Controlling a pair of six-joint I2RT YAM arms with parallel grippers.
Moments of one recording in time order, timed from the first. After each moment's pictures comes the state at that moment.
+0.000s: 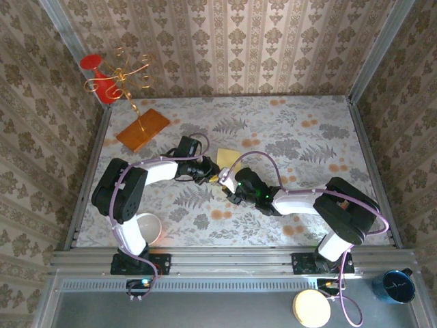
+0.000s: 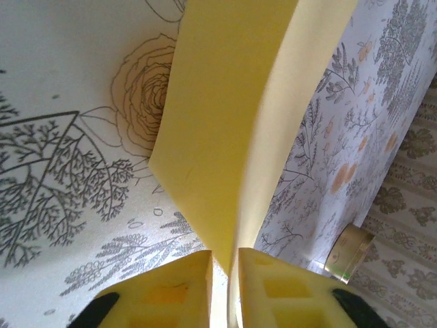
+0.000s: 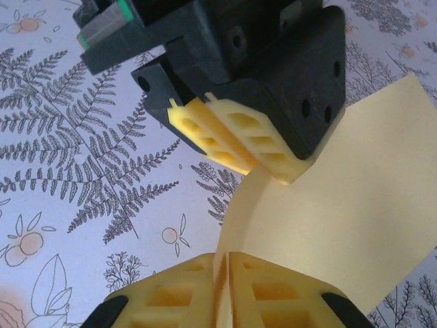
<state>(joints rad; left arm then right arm) -0.52 1.78 0.95 -0.13 0.61 -0.99 0.82 1.62 0.66 0.33 0.05 -0.21</state>
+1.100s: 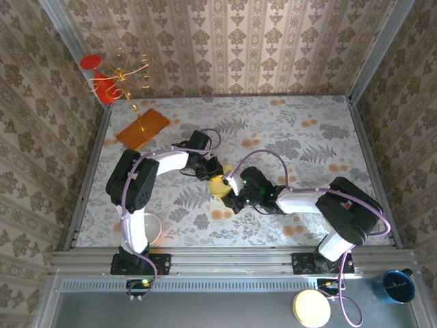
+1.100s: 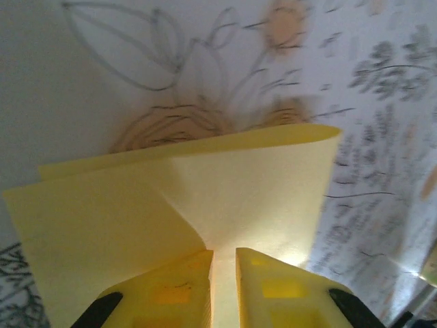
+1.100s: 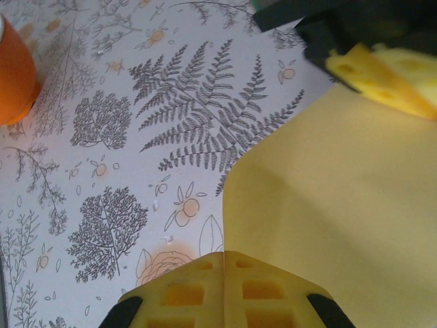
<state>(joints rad) -0.56 1.96 1.18 -0.38 0.50 -0.72 0.76 1.61 0.63 0.29 -0.35 0.15</state>
